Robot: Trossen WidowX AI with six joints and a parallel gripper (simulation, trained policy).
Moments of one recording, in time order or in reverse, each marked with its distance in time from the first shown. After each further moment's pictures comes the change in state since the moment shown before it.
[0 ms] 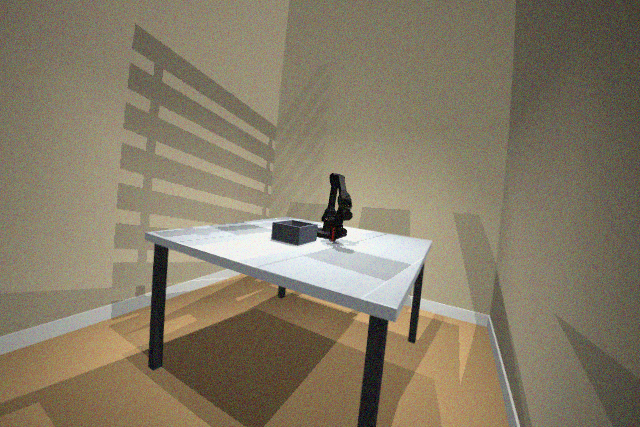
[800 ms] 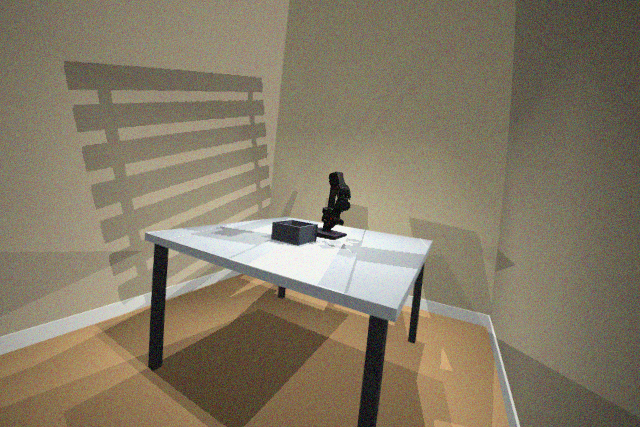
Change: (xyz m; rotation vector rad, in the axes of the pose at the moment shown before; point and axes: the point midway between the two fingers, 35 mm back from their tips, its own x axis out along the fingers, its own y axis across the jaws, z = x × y) arm -0.051 -0.001 0.045 0.012 -0.122 -0.008
